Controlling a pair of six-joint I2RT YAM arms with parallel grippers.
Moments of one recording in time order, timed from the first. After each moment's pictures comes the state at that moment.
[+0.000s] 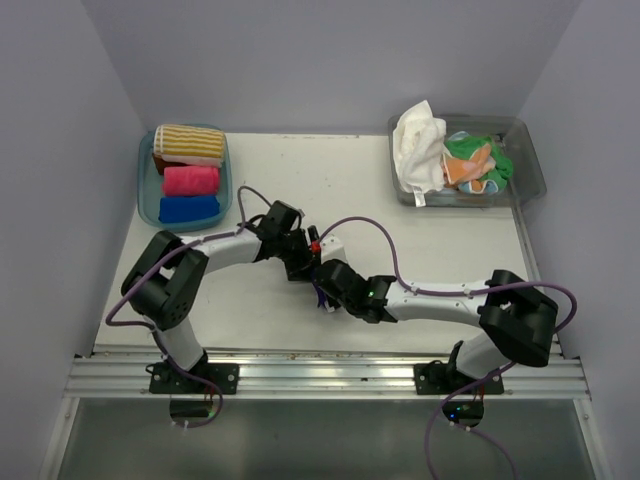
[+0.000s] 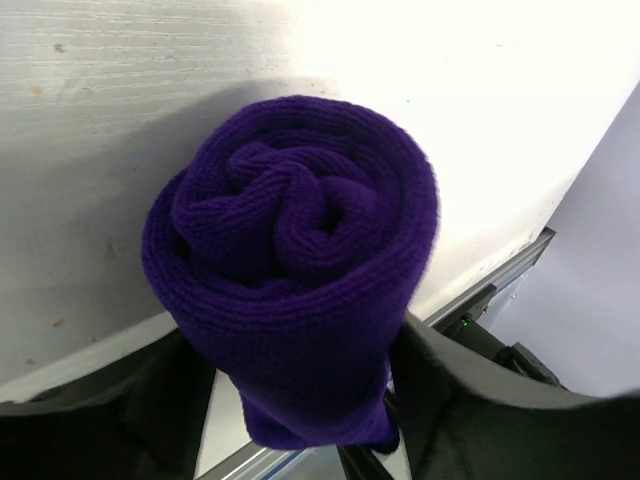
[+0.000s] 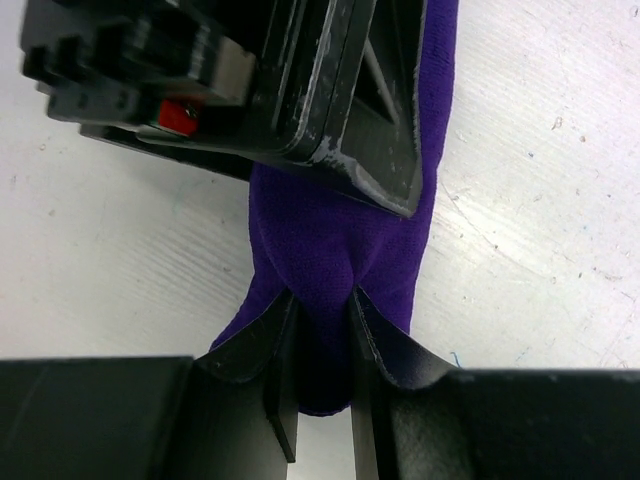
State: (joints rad) left arm -0.57 1.73 0.95 -0.22 0.44 -0.96; right arm 1.12 1.51 0.81 -0.13 0.48 0.46
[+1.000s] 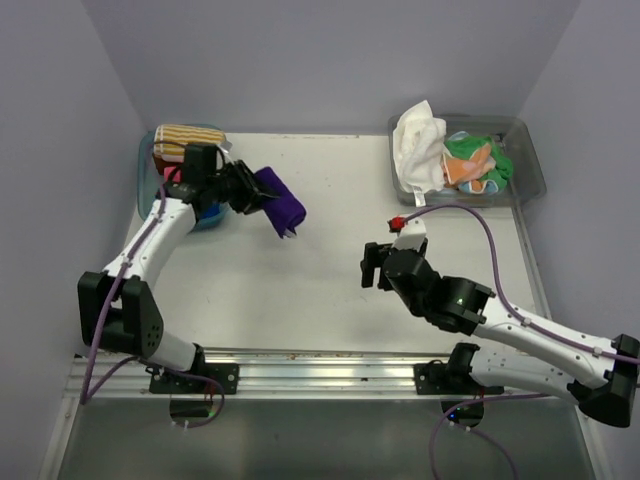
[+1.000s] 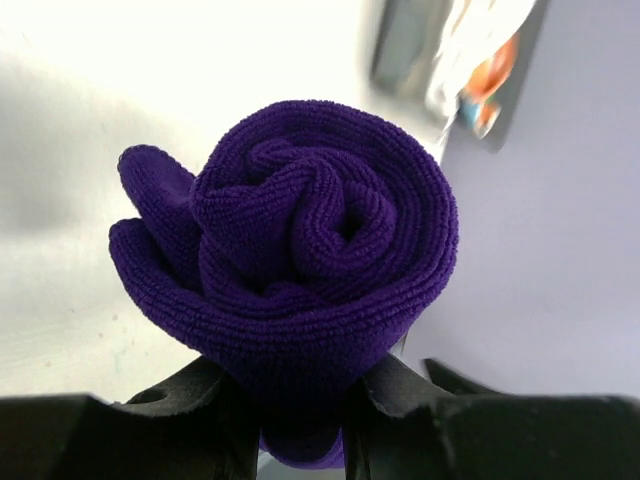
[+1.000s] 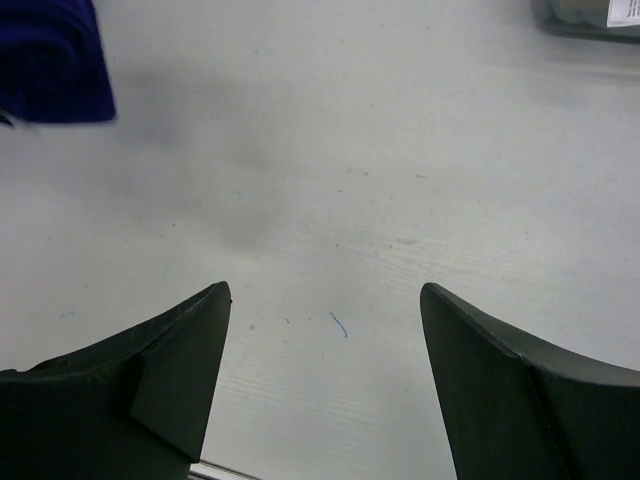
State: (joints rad) left arm -0.23 1.51 1.18 -0.45 0.53 -0.92; right arm 1.04 0.91 0.81 -0.49 0.66 0.58
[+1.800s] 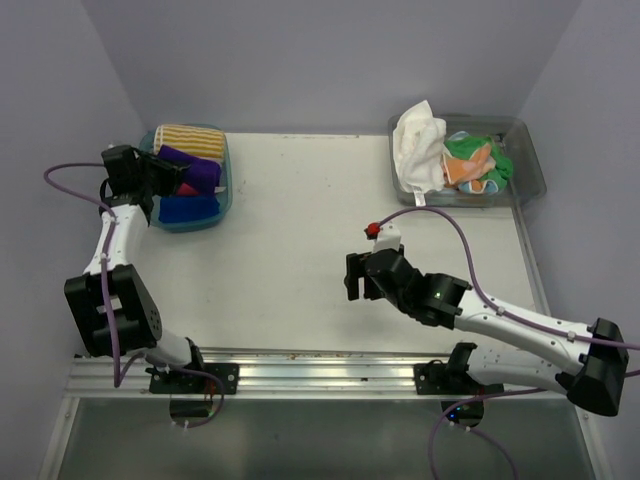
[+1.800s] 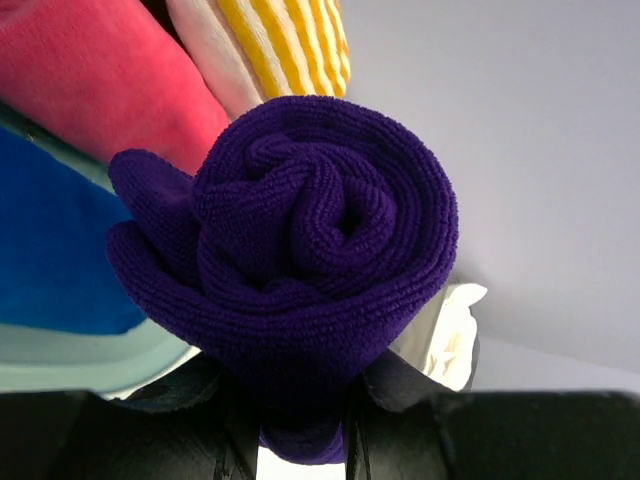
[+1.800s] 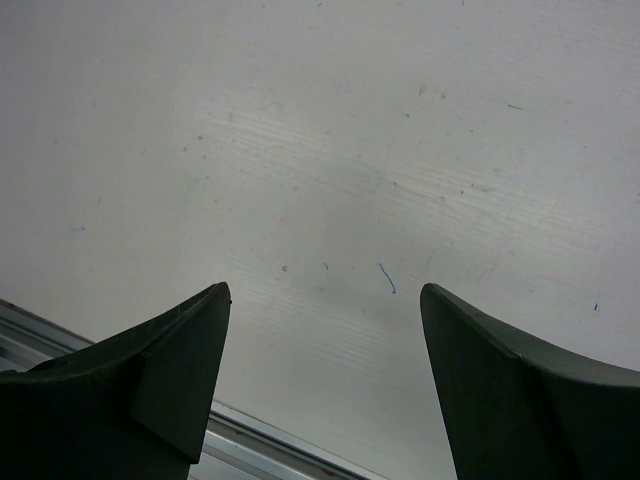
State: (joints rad) left arm 0.29 1.48 1.15 -0.19 0.33 -1.02; right arm 1.03 1.03 0.77 -0.46 0.45 0.61
